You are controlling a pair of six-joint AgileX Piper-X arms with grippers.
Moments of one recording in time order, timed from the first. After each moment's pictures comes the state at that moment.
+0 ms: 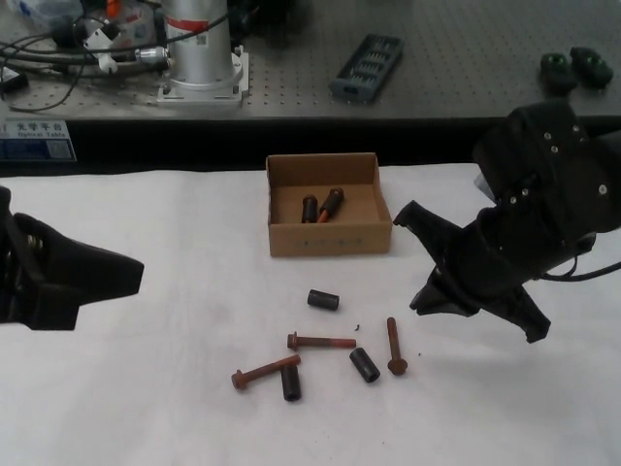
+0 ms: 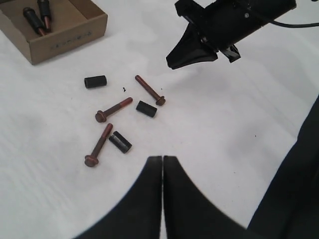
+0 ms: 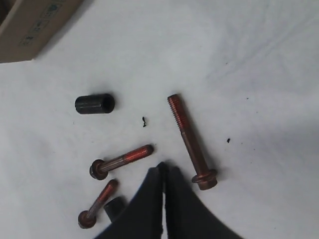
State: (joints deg) left arm -11.2 53.6 -48.4 35.4 39.2 9.3; right arm 30.1 95.8 -59.9 32.3 -13.8 55.9
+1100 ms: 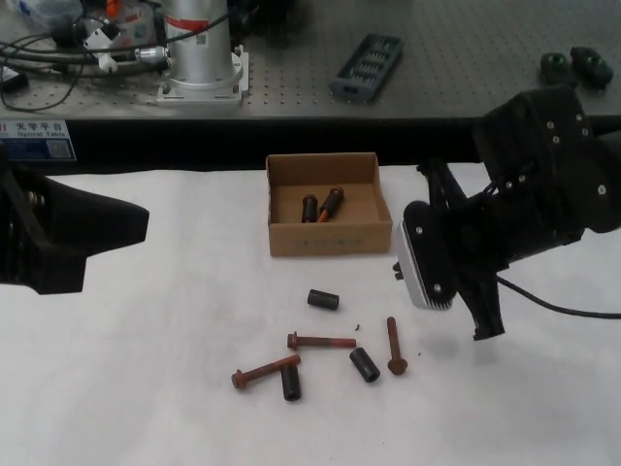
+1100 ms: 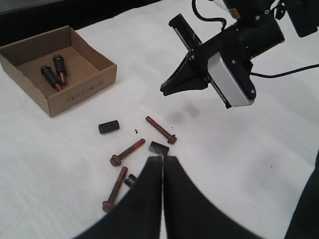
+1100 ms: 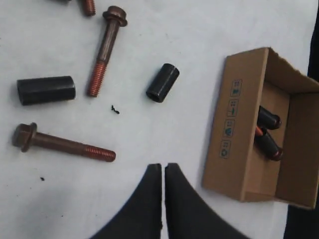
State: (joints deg) left arm -11.2 53.6 -48.4 26.8 39.2 9.3; right arm 30.4 95.8 -59.9 23.8 -14.4 -84.7
